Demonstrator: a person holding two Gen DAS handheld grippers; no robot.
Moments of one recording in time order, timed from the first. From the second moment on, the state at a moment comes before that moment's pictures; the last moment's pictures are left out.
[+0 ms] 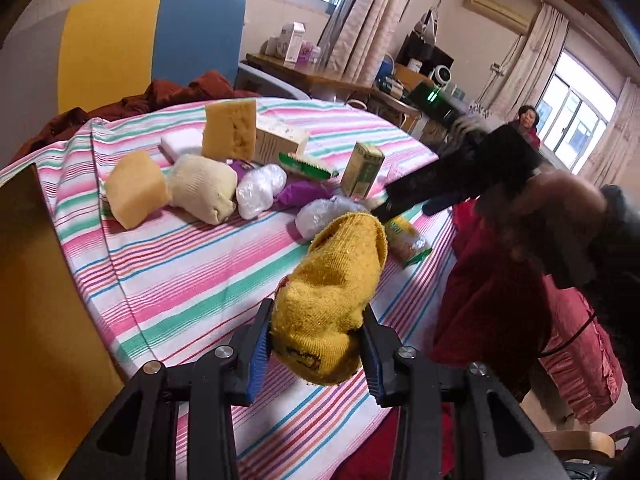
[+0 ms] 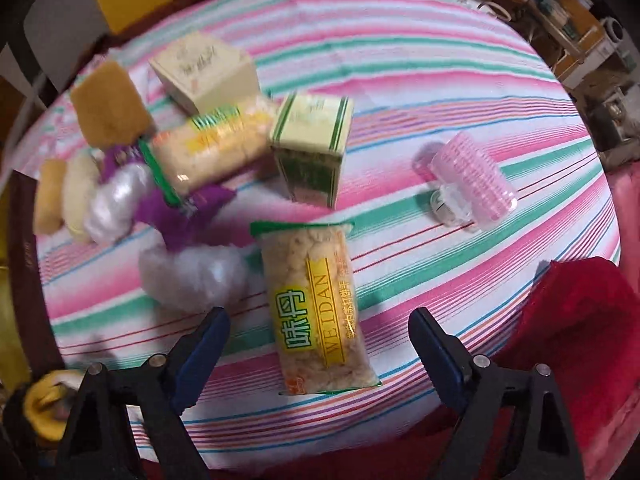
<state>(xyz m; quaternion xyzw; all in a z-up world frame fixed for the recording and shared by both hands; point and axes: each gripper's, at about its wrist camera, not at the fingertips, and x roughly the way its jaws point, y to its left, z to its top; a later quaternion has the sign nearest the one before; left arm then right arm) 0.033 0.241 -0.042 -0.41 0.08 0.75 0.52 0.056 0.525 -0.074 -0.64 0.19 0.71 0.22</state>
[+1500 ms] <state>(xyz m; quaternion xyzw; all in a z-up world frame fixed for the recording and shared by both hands) -0.035 -0.027 -0.028 -0.41 -0.05 0.90 0.13 -0.061 0.183 0.006 -0.50 0.14 0.83 -0.19</state>
